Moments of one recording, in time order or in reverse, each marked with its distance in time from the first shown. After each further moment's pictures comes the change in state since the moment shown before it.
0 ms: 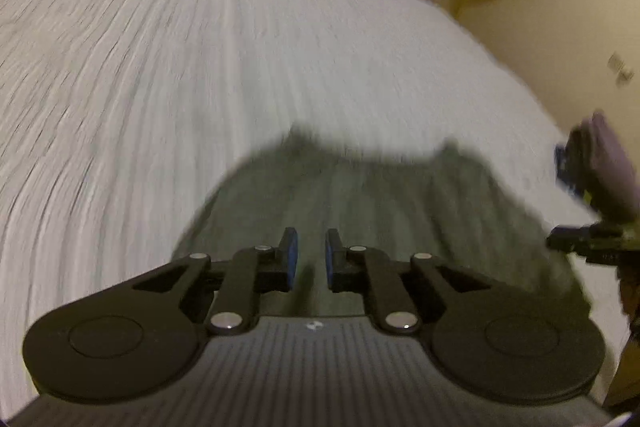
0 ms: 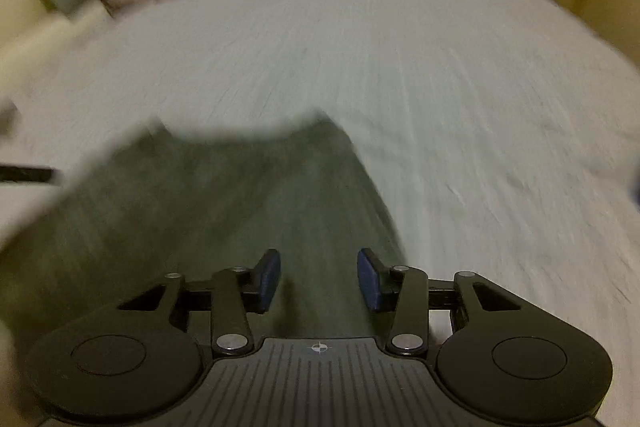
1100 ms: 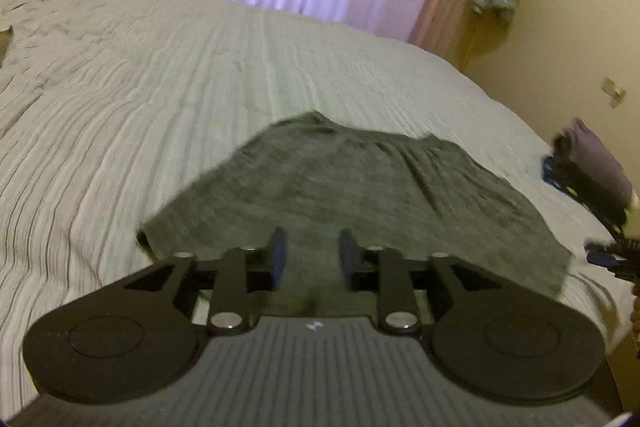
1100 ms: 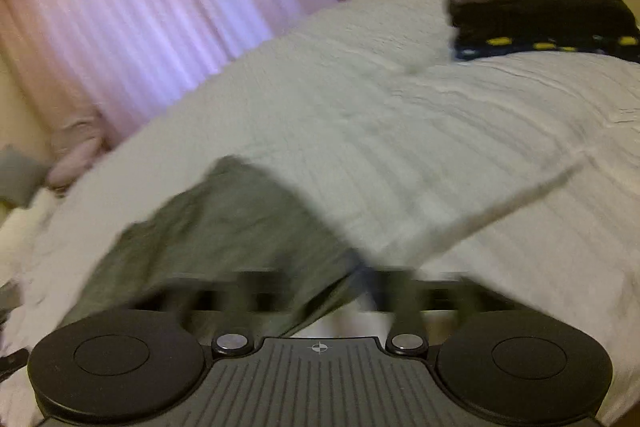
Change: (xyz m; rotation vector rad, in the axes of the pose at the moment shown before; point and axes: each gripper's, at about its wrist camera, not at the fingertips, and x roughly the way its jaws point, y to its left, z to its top) left arm -0.106 -0.034 -0.133 -0.015 -0.219 0.040; right arm -0.144 -0.038 -0.146 0.538 -0.328 -0.003
